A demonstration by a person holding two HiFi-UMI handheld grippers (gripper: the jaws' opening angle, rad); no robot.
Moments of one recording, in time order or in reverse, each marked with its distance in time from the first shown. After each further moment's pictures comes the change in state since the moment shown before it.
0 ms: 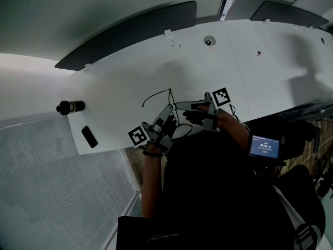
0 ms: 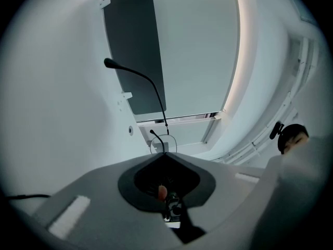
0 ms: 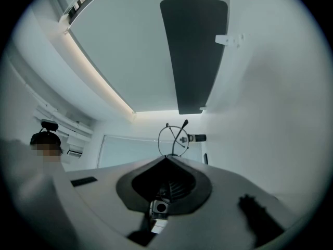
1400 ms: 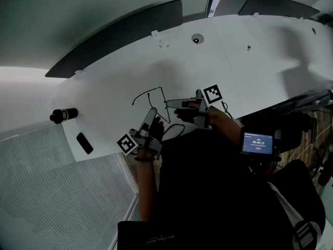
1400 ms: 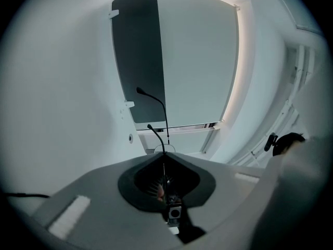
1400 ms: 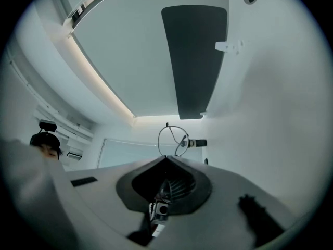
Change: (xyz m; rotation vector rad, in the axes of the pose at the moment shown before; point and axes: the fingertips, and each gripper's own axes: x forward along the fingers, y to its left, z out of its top) left arm -0.018 0.002 0.016 -0.031 -0.106 -0.013; right arm -0.008 0.002 0.012 -0.010 -0.057 -0.002
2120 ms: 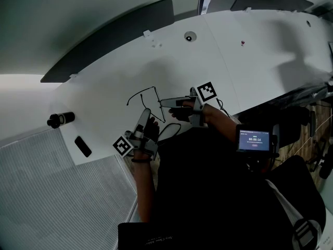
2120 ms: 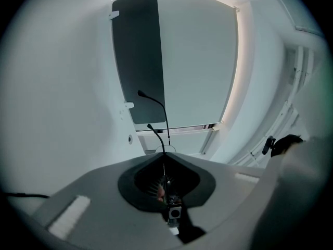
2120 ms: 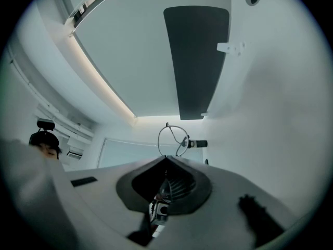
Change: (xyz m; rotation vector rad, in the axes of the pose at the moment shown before) left arm -0.001 -0.003 0.002 0.000 -0.014 -0.016; right arm 0.001 0.005 0.002 -0.007 -0.002 0.013
